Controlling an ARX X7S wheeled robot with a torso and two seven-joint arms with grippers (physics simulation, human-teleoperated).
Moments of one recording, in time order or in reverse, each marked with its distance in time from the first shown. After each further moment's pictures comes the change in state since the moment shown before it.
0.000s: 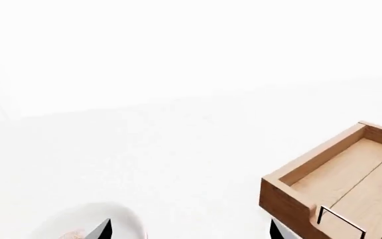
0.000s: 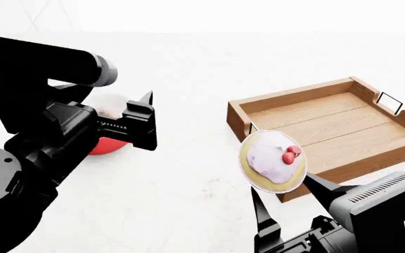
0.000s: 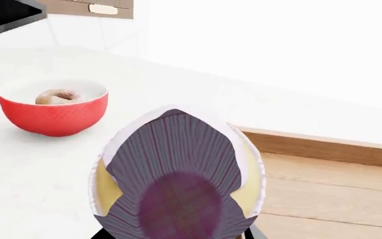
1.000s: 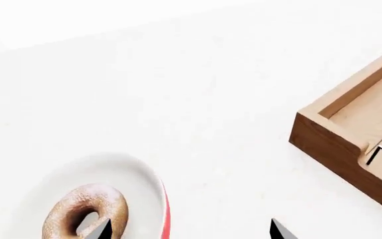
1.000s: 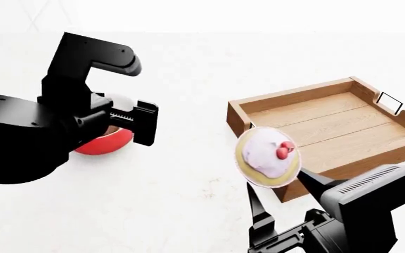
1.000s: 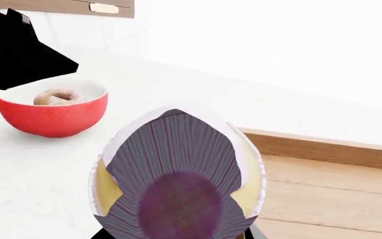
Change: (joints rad) left arm -0.203 0.010 0.227 -0.423 0.010 -0.160 0.075; right arm 0.033 -0.046 0.002 0.038 0.027 0.025 -0.006
